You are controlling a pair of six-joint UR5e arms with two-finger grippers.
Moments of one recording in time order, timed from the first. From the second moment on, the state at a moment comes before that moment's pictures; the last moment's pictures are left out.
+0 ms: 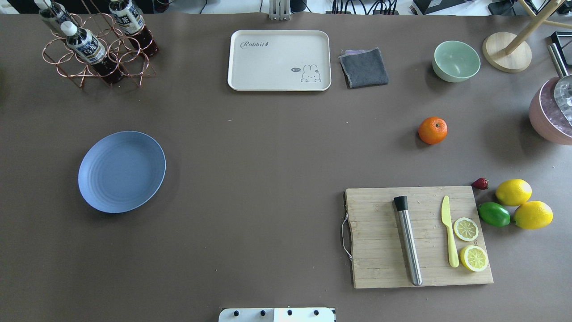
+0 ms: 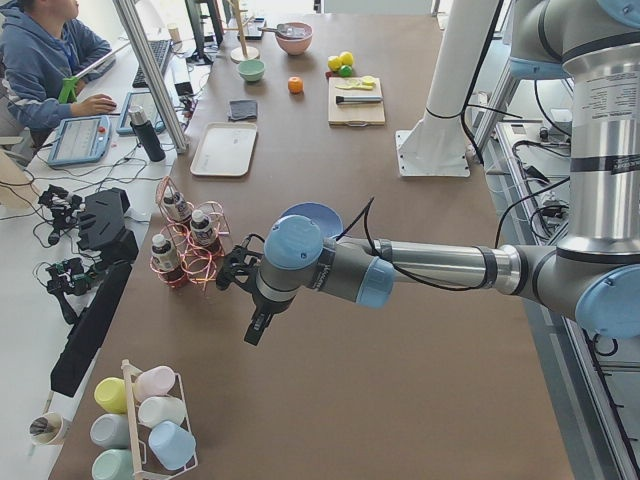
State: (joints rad) left arm -1.67 -1.49 -1.72 -1.87 -2.41 0.14; right arm 1.50 -1.68 1.80 -1.40 2.25 0.02
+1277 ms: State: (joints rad) left arm -1.03 -1.50 -1.61 -2.49 -2.26 -0.88; right arm 1.20 -1.62 1.81 -1.15 2.23 0.60
